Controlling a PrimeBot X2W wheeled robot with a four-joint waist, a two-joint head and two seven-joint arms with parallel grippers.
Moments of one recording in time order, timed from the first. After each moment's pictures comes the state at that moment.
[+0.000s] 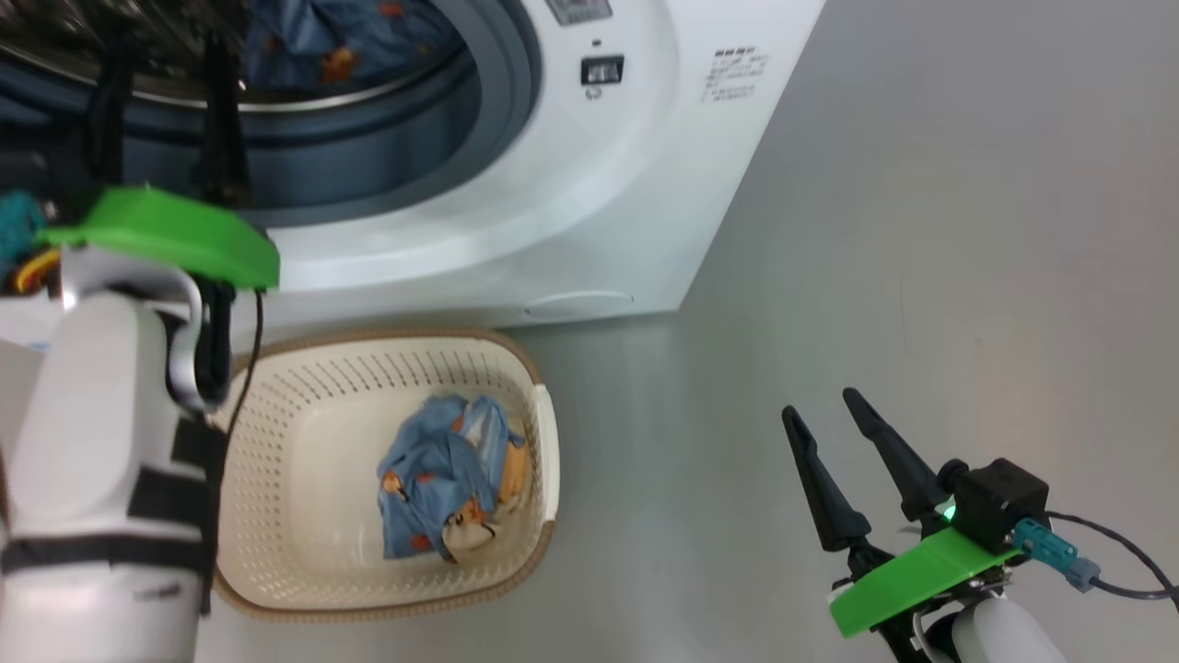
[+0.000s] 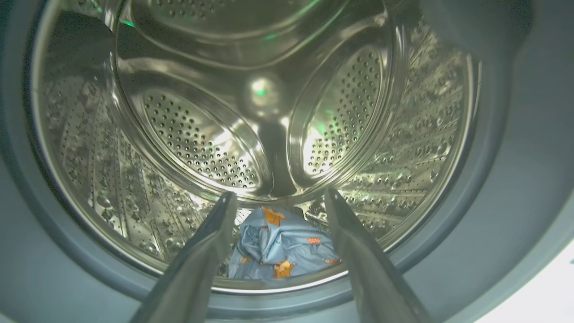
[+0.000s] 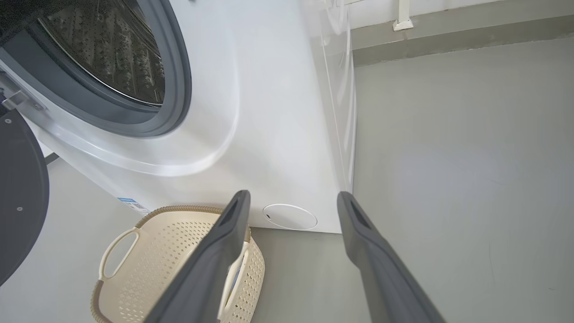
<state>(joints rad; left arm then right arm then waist) -0.86 0.12 -0.08 0.60 -0.27 -0.03 -0.26 -0.19 -0.13 0.21 0.21 0.36 0.13 -0.26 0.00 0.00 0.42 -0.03</state>
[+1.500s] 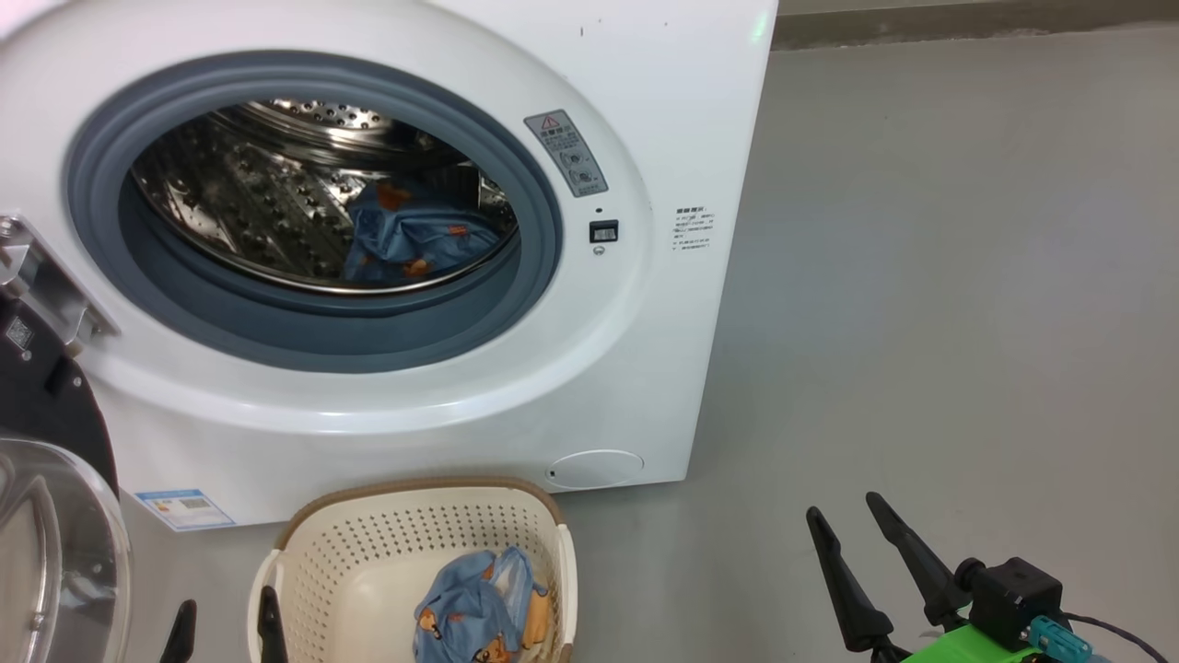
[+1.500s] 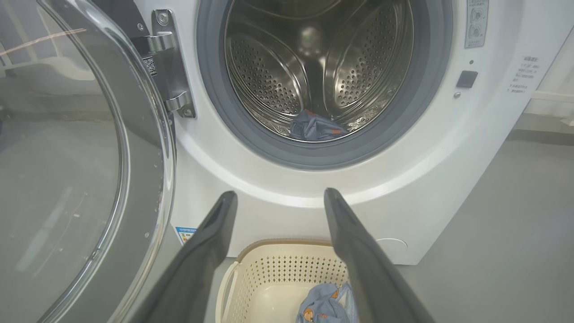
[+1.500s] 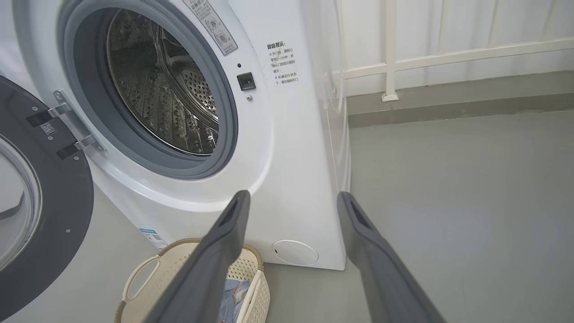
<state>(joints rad) 0.23 0.10 -0.03 -0.03 -0.24 0.14 -0.25 0.01 -0.13 0.18 0.18 0.34 0.13 -0.26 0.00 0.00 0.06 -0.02</state>
